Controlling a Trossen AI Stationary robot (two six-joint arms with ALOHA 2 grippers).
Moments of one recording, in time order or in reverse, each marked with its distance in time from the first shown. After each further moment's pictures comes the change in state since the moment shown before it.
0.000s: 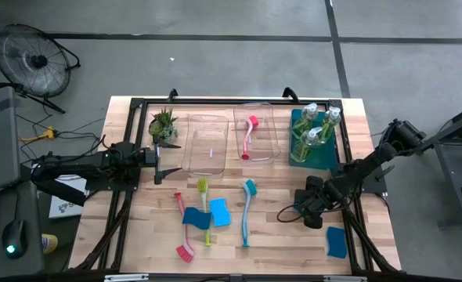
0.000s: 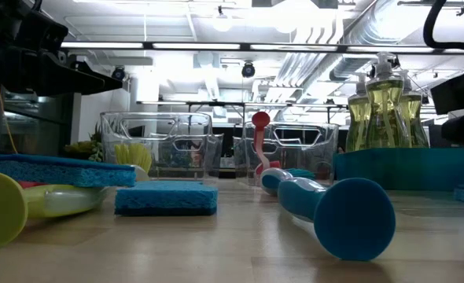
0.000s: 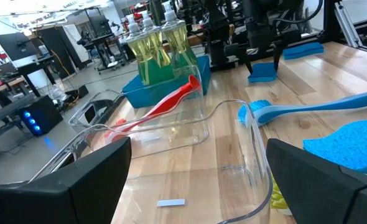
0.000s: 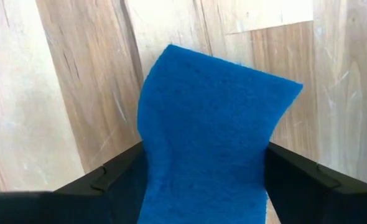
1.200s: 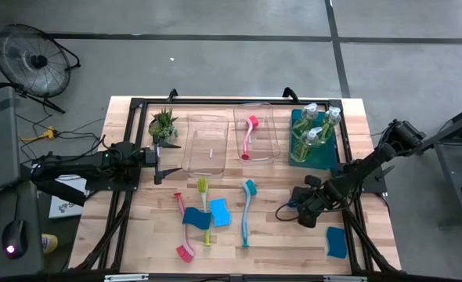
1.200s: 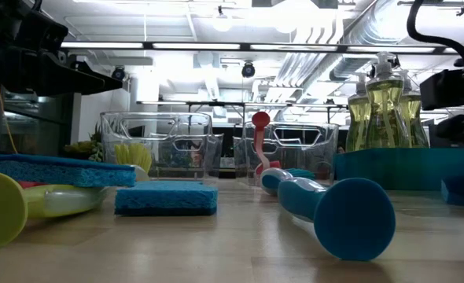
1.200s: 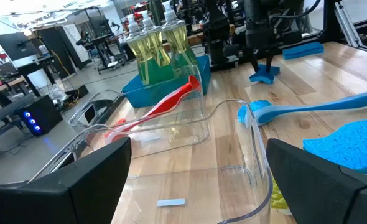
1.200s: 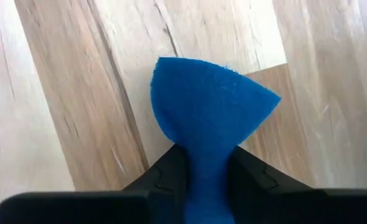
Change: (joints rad) left arm 0.000 0.000 0.000 0.000 0.000 0.000; right arm -0.002 -0.015 -0.004 0.083 0.114 0.089
